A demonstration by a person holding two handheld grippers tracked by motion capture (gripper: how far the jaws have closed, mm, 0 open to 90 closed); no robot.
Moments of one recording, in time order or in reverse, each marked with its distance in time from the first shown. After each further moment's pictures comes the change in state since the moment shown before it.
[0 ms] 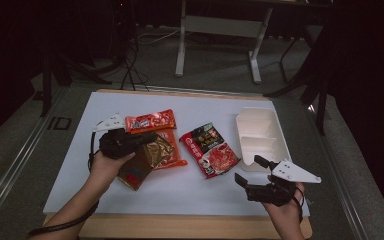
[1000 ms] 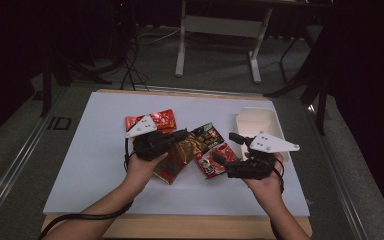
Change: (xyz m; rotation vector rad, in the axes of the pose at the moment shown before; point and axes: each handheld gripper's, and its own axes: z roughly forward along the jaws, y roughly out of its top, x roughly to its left) left arm -0.039 0.001 0.065 -0.161 -0.047 0.016; right arm 0.013 0.064 0.049 -0.037 0.160 -0.042
